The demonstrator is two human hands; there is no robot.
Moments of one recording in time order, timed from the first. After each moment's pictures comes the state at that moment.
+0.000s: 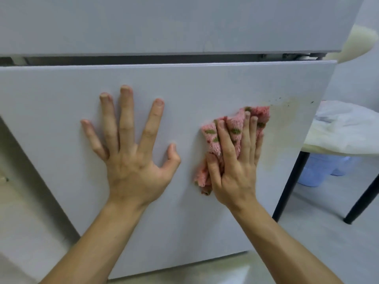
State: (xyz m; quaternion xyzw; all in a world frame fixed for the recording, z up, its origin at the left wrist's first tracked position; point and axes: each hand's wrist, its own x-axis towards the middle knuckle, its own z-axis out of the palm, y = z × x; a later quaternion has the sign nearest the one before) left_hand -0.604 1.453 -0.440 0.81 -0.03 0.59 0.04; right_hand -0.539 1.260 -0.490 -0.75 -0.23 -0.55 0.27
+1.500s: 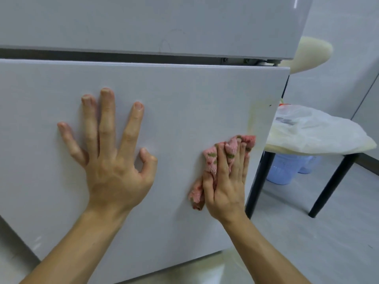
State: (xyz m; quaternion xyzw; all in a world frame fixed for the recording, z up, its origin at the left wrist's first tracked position) left_hand -0.592 1.419 -0.449 0.79 -0.05 0.61 0.05; right_hand -0.531 1.201 -0.541 -0.80 -0.20 -0.51 0.26
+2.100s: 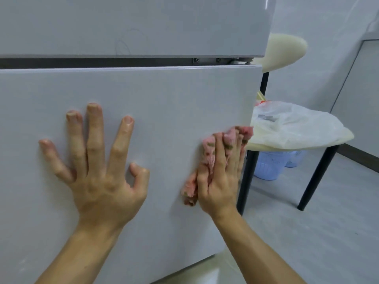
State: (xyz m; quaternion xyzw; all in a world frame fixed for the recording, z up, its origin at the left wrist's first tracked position) left_hand -0.581 1.396 -0.461 0.79 -0.06 0.61 0.03; right_hand -0.522 1.187 -0.519 -0.77 -0.14 -0.54 0.32
